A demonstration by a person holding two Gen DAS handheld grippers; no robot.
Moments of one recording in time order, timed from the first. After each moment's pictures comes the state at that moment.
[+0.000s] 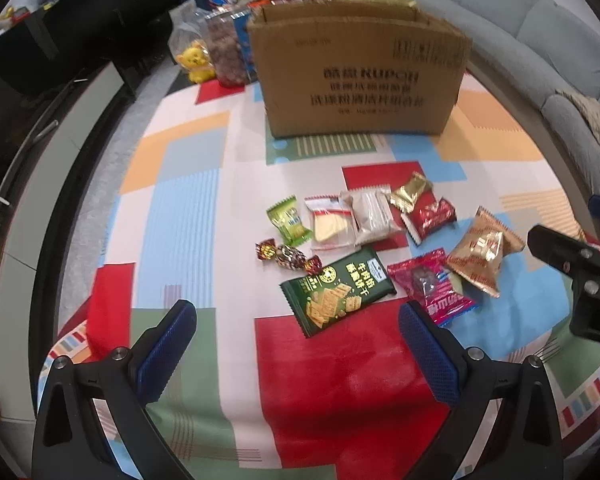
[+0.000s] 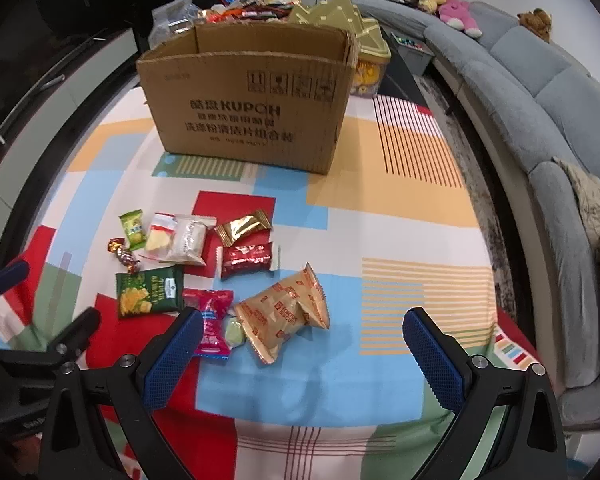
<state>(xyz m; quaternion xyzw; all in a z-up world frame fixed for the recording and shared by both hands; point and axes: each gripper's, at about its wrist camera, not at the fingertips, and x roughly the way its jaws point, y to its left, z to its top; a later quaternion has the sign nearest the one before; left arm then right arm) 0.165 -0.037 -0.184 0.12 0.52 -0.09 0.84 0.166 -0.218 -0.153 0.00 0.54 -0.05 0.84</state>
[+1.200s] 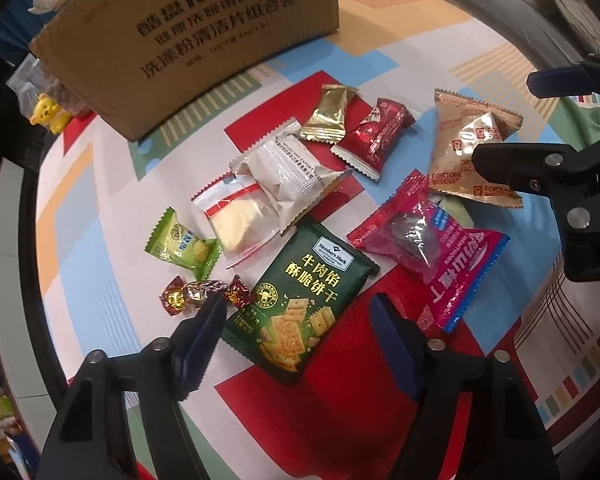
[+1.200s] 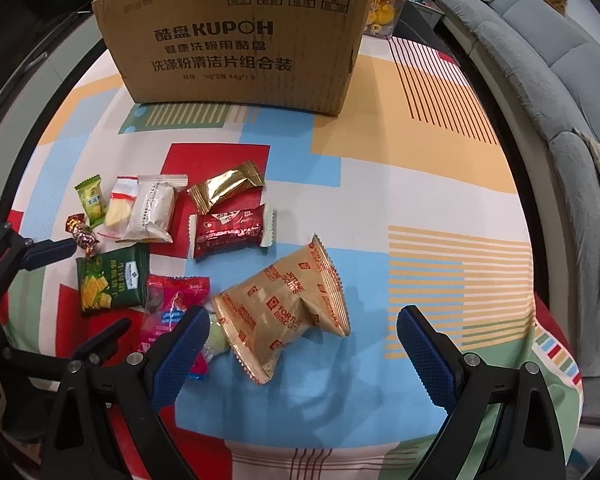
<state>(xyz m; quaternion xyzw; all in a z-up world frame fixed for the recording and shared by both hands) 0.198 -0.089 -0.255 0.29 0.56 -0.26 0.74 0.196 -0.223 -0.221 0.01 0.61 -0.04 0.79</state>
